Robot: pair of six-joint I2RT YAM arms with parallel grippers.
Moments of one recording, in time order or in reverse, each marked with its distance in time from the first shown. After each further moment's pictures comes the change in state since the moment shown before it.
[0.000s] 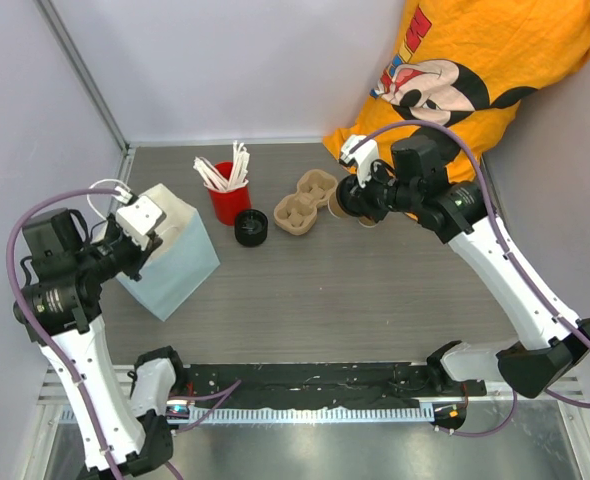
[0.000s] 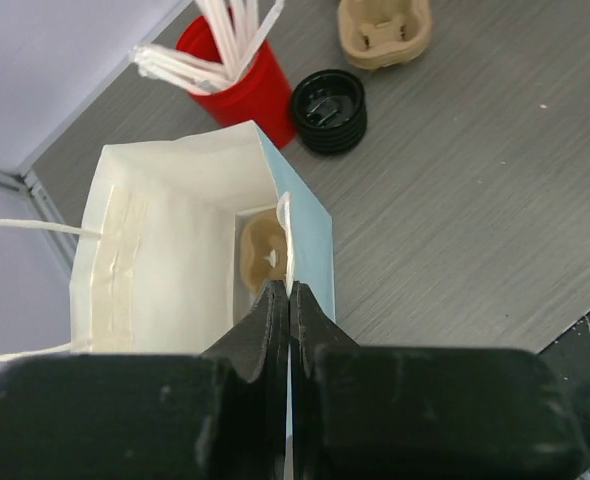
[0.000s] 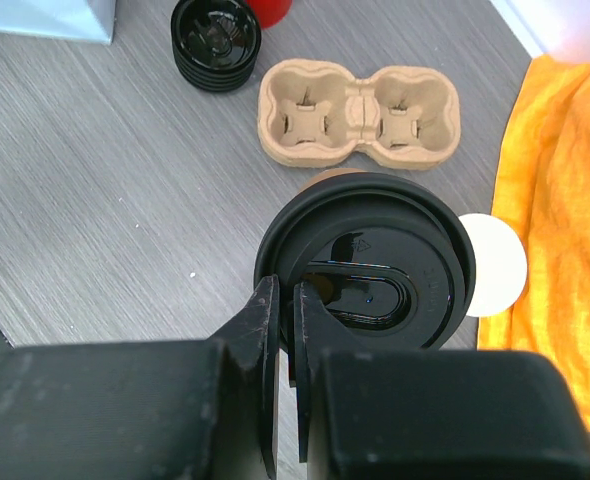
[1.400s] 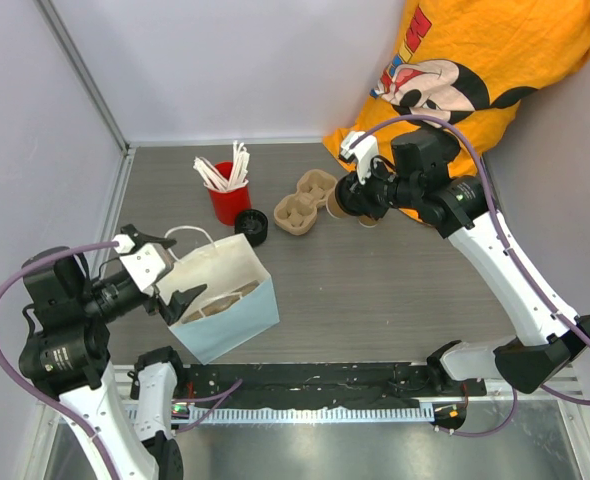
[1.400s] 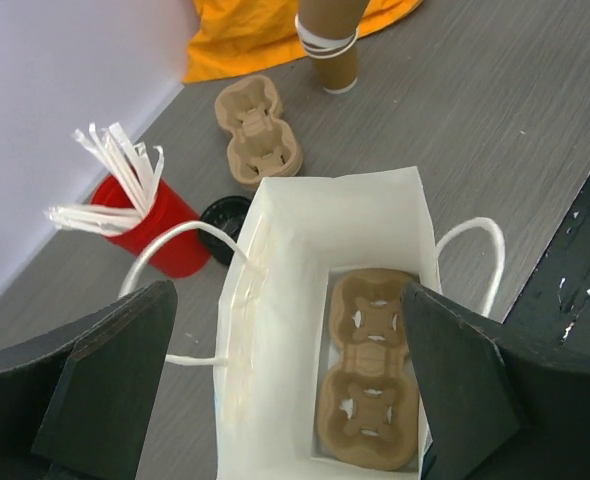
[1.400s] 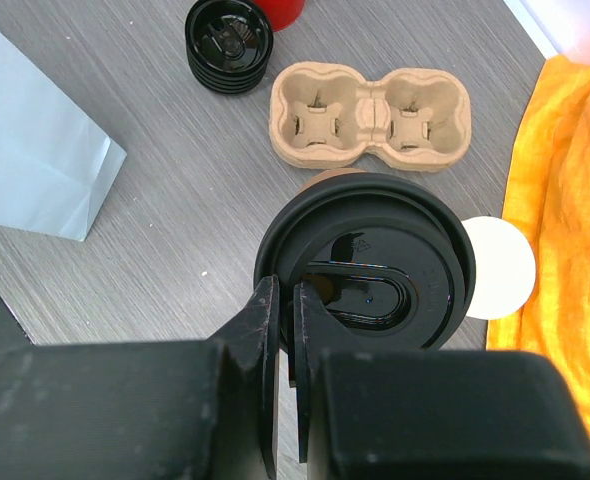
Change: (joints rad) left arm 0.000 -0.187 -0.023 -0.070 0.380 0.010; right arm -0.005 0.026 0.061 -0.043 -0.027 0.012
